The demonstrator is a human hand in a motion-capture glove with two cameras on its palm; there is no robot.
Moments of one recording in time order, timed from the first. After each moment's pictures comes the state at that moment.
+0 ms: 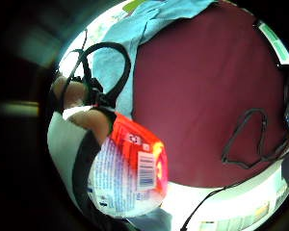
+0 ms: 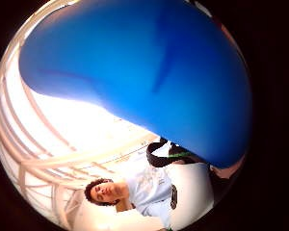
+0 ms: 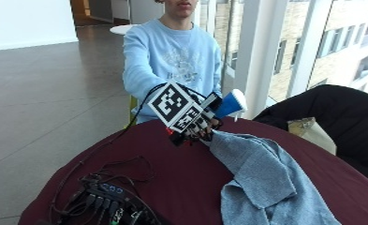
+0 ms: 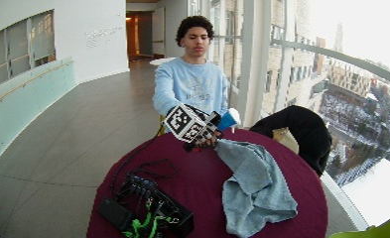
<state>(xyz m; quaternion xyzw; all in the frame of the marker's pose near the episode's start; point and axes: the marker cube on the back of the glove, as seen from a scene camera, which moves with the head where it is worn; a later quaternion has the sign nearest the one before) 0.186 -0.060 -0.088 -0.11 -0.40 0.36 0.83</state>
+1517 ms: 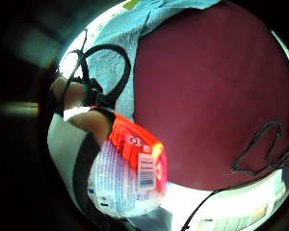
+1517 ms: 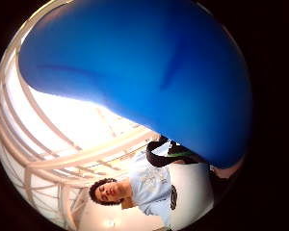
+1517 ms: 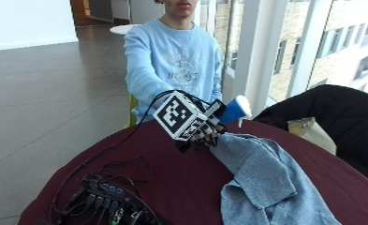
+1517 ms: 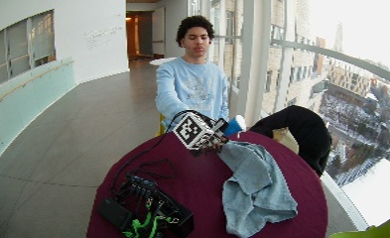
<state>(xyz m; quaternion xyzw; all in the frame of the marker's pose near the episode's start) 0.181 -0.073 -0.066 -0.12 -0.43 0.36 0.82</state>
